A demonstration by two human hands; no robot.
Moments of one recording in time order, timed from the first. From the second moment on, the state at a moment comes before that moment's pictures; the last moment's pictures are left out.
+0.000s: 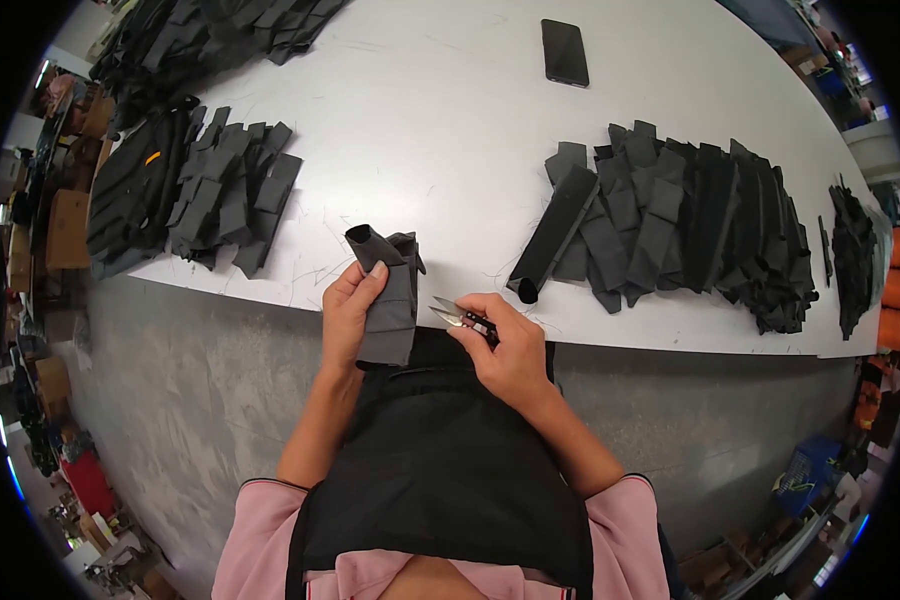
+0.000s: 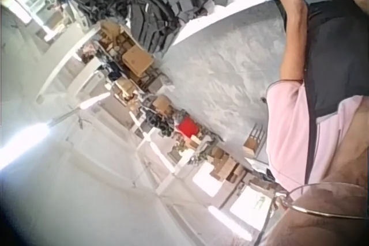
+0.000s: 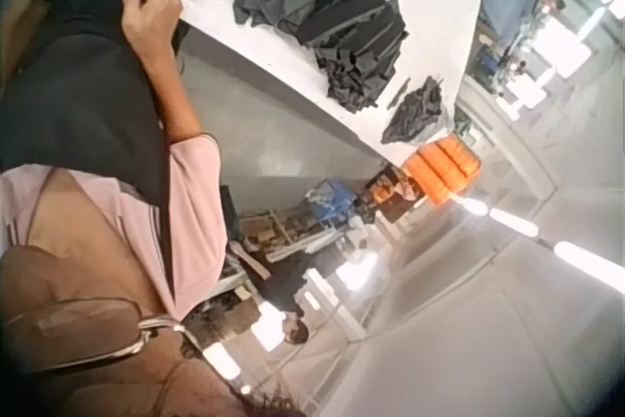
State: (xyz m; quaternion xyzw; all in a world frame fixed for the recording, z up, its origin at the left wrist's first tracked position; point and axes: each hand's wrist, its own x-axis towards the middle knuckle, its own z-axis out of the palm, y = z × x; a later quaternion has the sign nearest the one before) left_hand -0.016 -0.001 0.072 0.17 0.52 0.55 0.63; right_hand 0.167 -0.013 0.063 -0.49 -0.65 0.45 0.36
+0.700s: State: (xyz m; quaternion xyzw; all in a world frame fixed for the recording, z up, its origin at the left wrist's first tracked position) left_hand -0.012 -0.009 0.065 0.24 0.55 0.56 0.57; right_hand 0.152 -0.015 0.077 -0.49 -0.68 0.35 0.40
